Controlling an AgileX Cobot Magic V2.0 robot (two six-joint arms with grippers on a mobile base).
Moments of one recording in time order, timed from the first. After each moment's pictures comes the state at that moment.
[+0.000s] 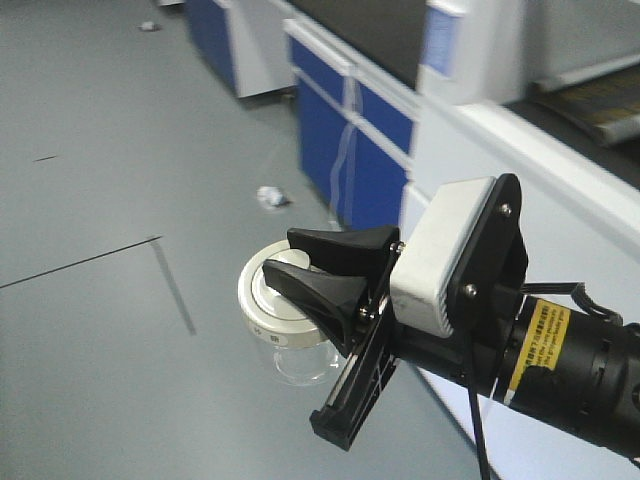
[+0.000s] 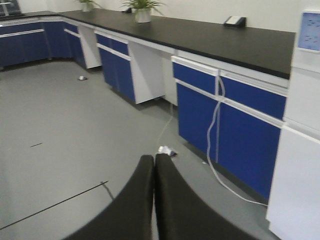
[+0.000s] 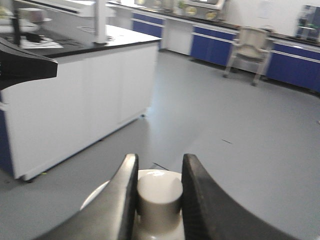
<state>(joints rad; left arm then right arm) -0.04 0.36 -0.38 0.01 0.23 0.05 0.78 1.13 -0.68 -0.69 -0.37 0.47</state>
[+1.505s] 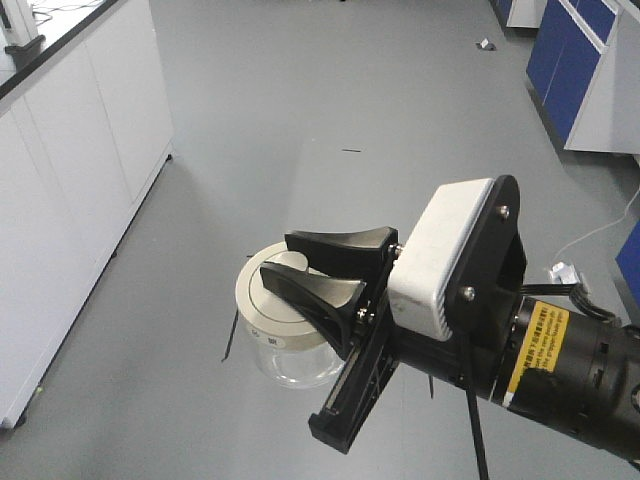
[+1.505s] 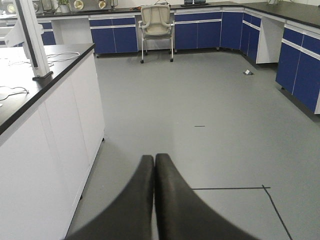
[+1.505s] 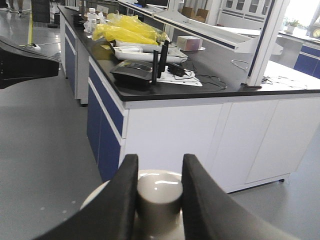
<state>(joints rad) -0.04 0.36 -0.38 0.01 0.23 0.05 0.78 1.13 -0.68 -0.69 -0.37 0.47</state>
